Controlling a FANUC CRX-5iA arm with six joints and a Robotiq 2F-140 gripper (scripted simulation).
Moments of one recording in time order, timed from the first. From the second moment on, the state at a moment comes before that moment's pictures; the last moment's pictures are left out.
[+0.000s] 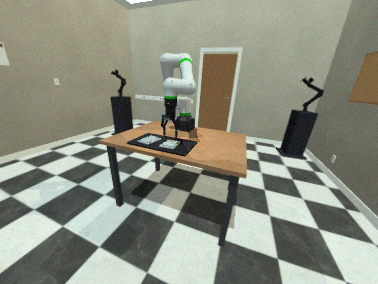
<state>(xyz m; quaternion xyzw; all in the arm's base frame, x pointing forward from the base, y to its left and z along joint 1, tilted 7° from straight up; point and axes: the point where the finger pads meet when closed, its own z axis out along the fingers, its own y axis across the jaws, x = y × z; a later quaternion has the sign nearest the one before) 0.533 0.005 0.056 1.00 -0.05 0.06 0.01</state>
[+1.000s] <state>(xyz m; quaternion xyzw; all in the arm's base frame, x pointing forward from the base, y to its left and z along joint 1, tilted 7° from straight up) 0.534 0.005 0.052 1.00 -0.05 0.06 0.01</state>
